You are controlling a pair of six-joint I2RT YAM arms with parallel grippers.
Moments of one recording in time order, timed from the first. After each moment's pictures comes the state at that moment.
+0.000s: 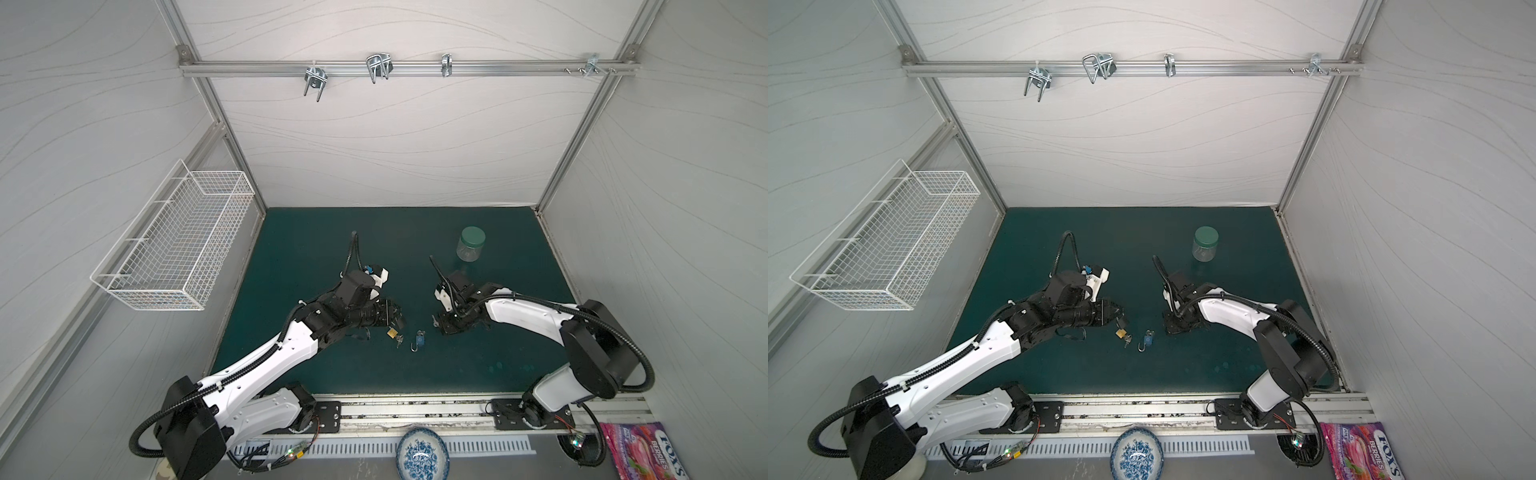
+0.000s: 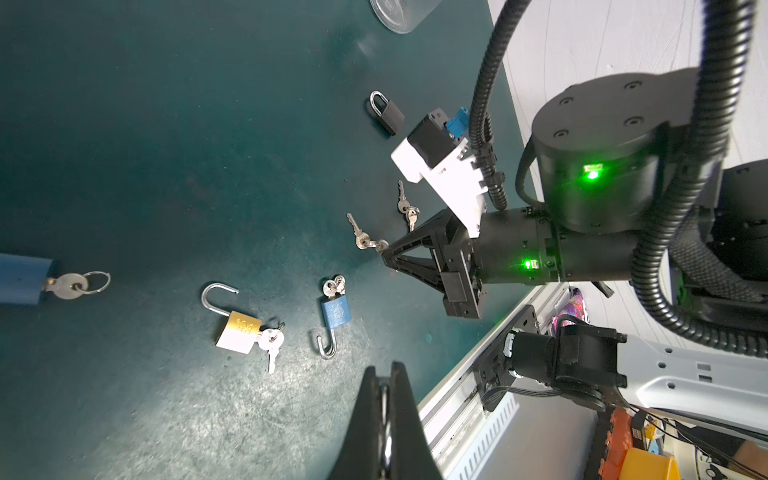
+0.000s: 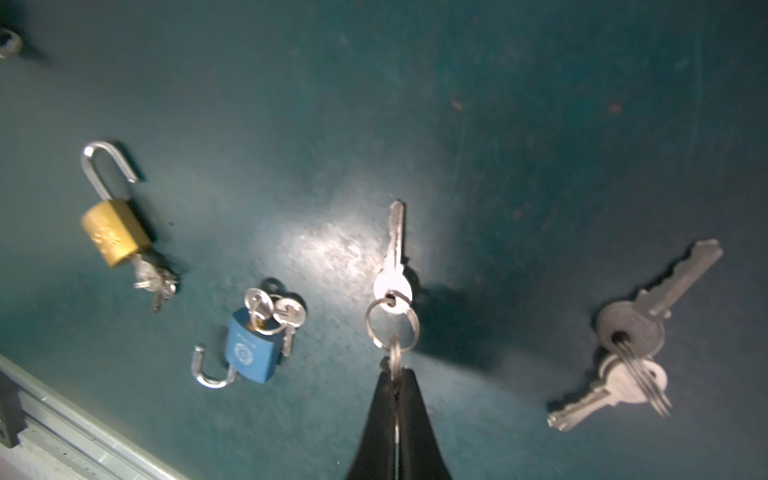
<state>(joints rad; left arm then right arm) -0.70 1.07 0.78 -0.42 0.28 -0.69 0.72 1.54 0.84 -0.59 -0.21 0.38</state>
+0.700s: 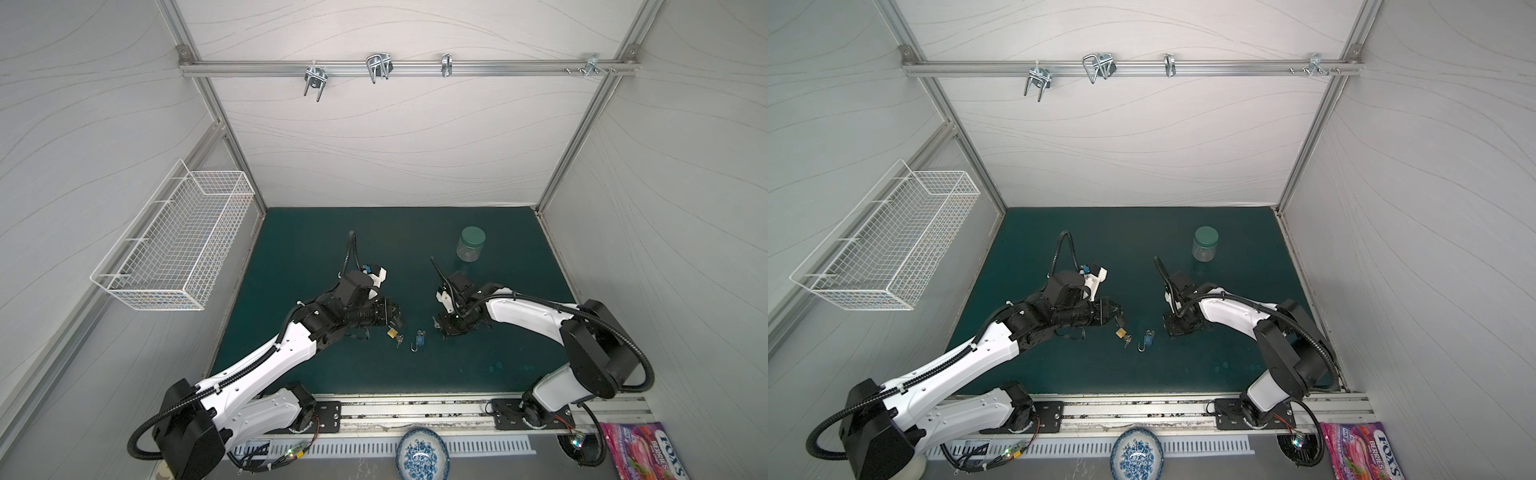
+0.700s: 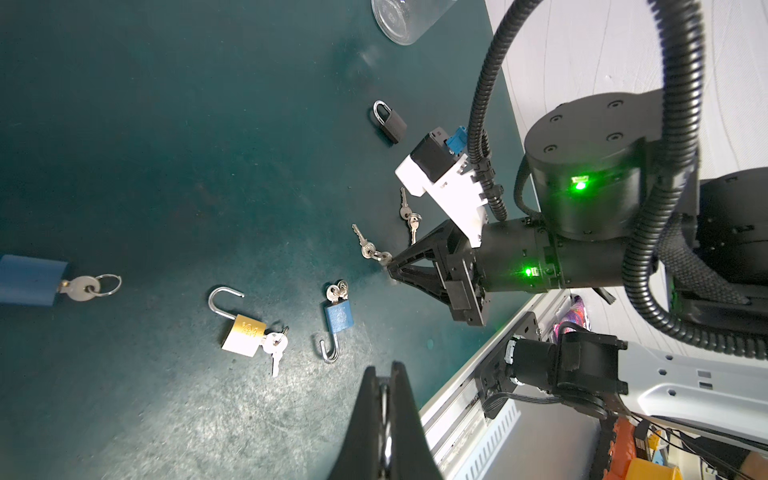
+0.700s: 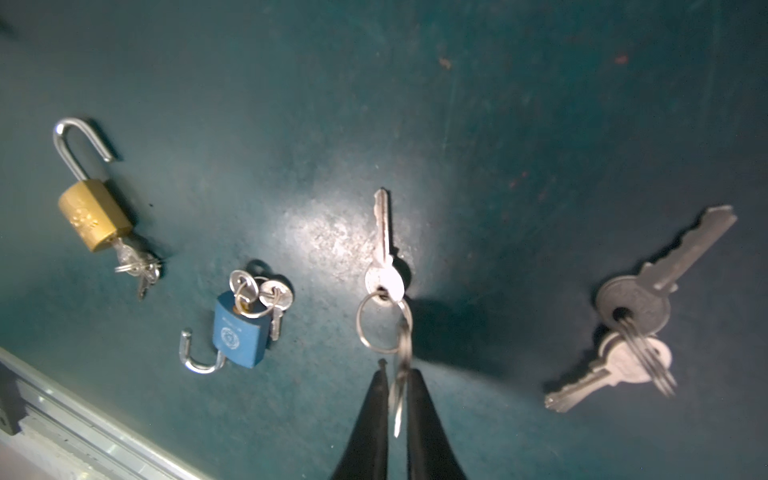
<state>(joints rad) -0.68 1.05 0.77 -0.42 0.26 -0.71 0.70 1.54 0.84 -0.62 -0.22 0.38</state>
